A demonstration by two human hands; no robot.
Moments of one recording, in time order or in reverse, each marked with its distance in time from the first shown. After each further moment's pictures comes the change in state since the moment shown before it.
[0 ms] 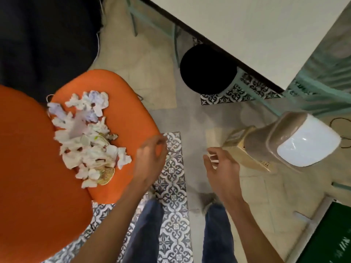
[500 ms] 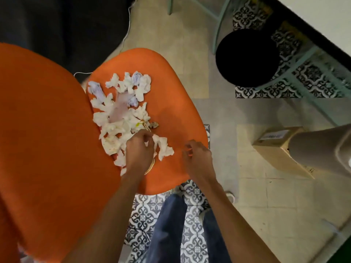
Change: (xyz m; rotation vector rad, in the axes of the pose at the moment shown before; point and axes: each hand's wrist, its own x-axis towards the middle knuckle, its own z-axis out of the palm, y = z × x) left_hand 0.008 -0.196 -0.097 0.125 0.075 -0.400; right_hand -0.003 -0.115 0.226 -0.026 -0.282 -0.075
